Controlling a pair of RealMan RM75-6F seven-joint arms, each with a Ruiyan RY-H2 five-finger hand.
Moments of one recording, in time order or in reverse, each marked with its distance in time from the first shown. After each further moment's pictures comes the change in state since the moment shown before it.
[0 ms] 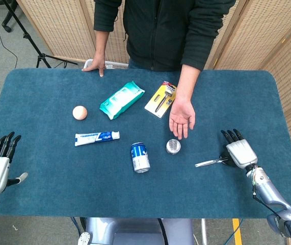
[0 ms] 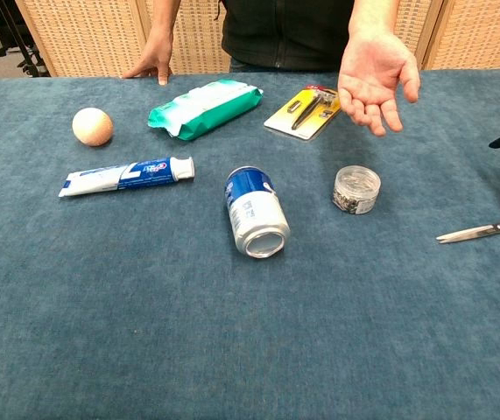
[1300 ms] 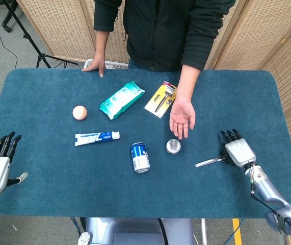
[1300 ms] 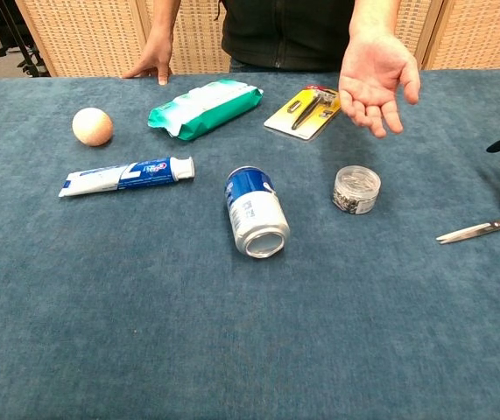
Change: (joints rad) left arm -0.003 0.002 0.000 -0.001 -0.002 -0.004 -0.003; right arm 0.027 0.049 0.017 -0.106 0.061 -0.088 -0.131
